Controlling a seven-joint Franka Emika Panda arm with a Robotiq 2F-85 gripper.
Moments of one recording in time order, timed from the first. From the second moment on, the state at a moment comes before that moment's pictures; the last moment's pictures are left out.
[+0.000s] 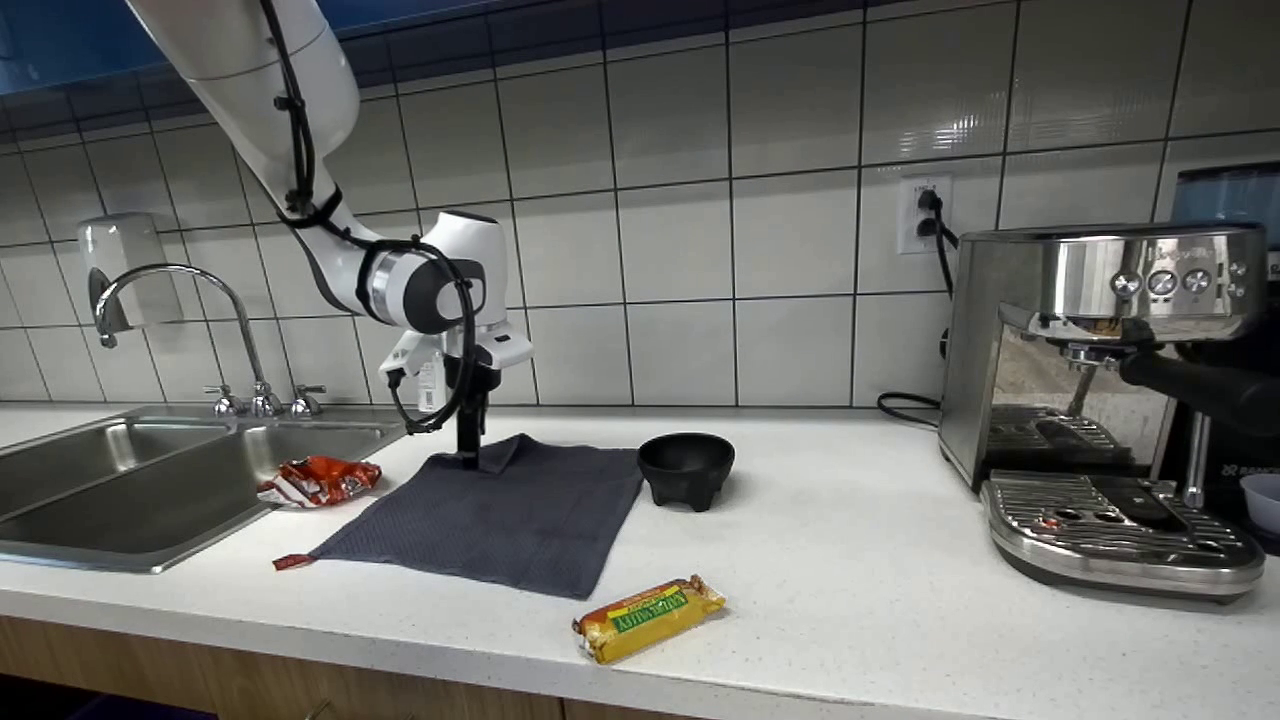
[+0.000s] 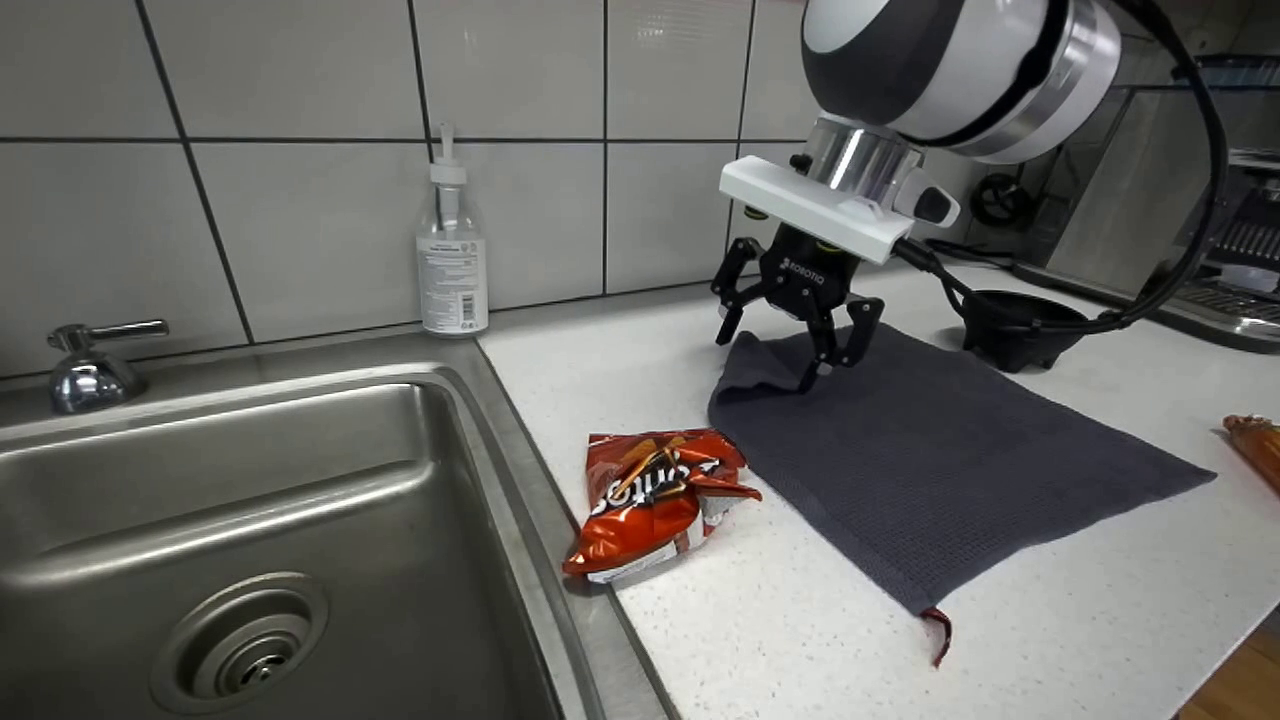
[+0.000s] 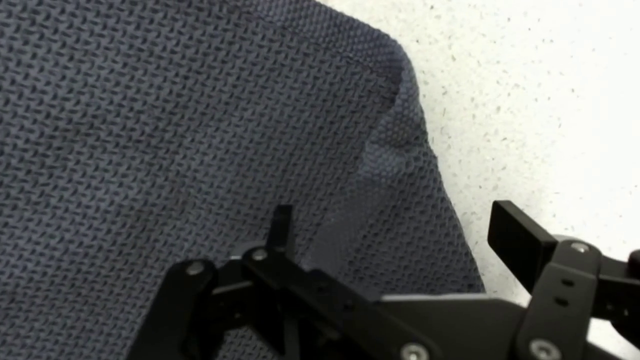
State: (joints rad) arm 0.08 0.51 0.01 -1.96 0.38 2.59 0.90
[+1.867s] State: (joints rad) arm 0.10 0.53 0.01 -1.96 0.38 2.66 0.94
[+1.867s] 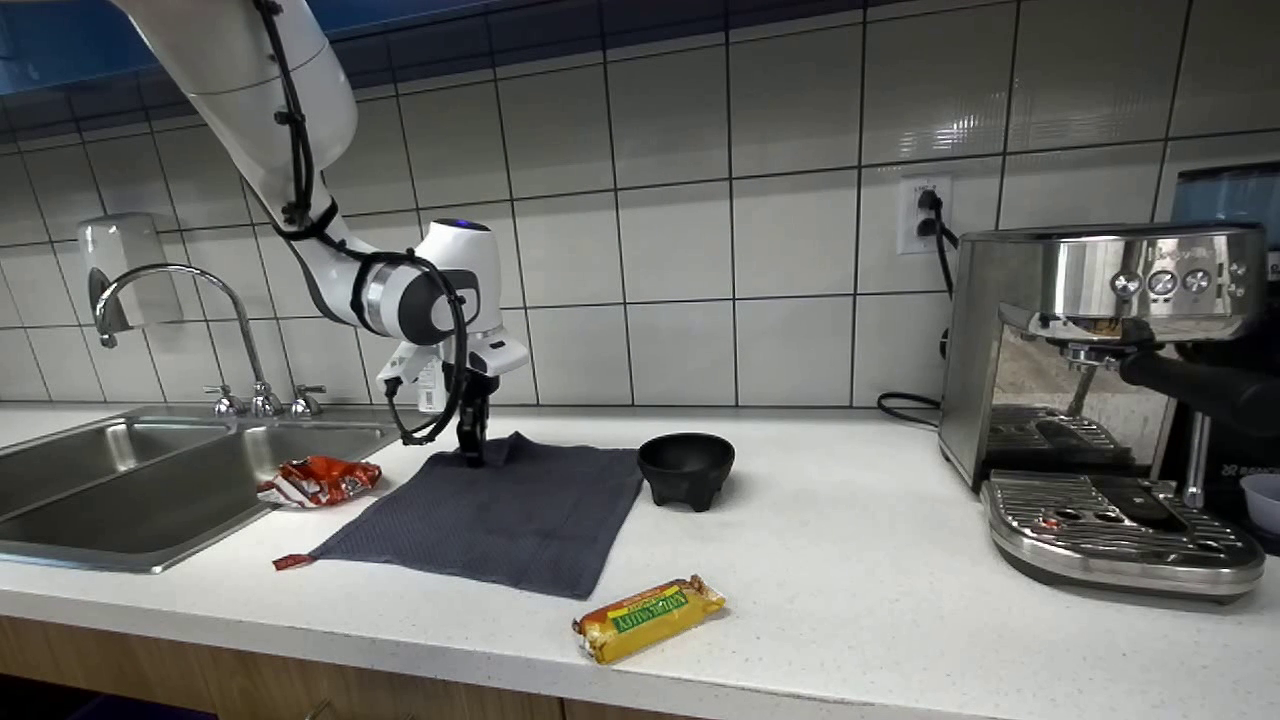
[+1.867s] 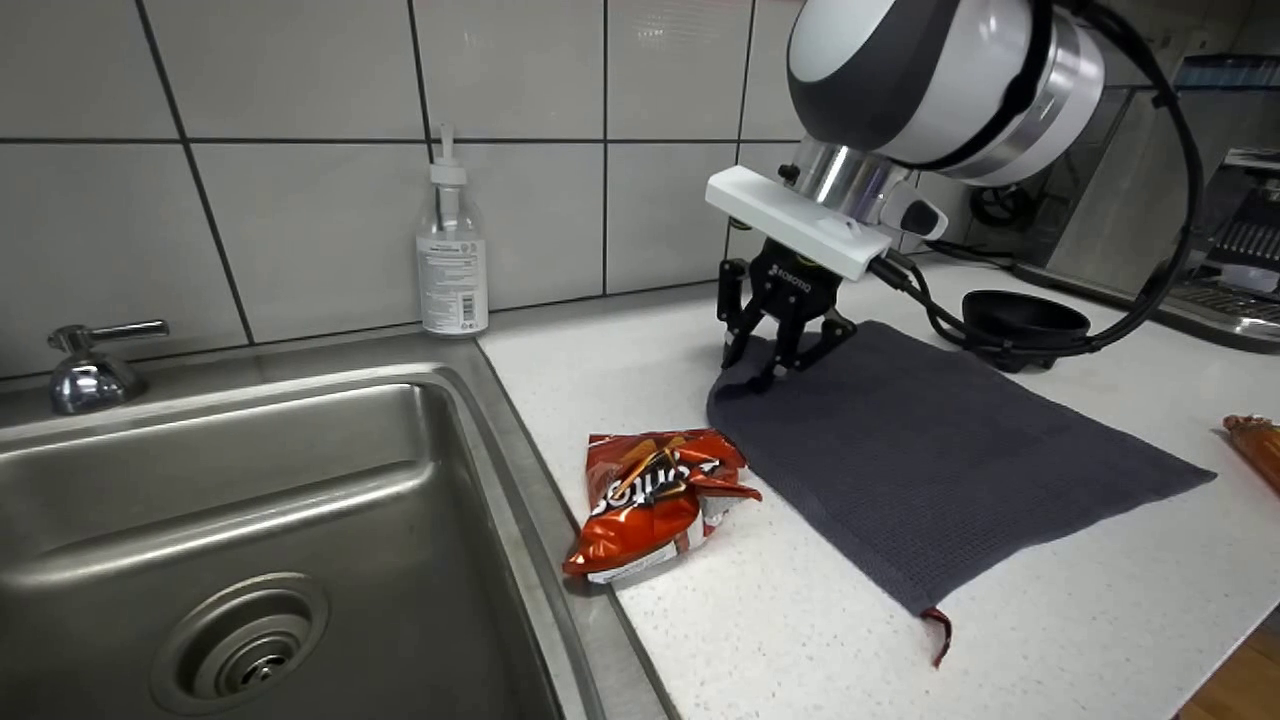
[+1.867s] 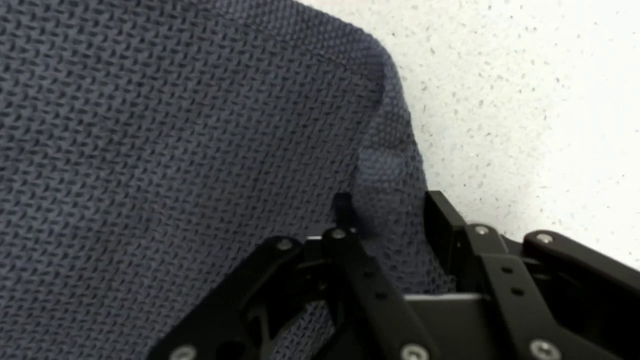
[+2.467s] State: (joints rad) arm 0.10 0.53 0.00 -1.96 0.38 2.67 0.94
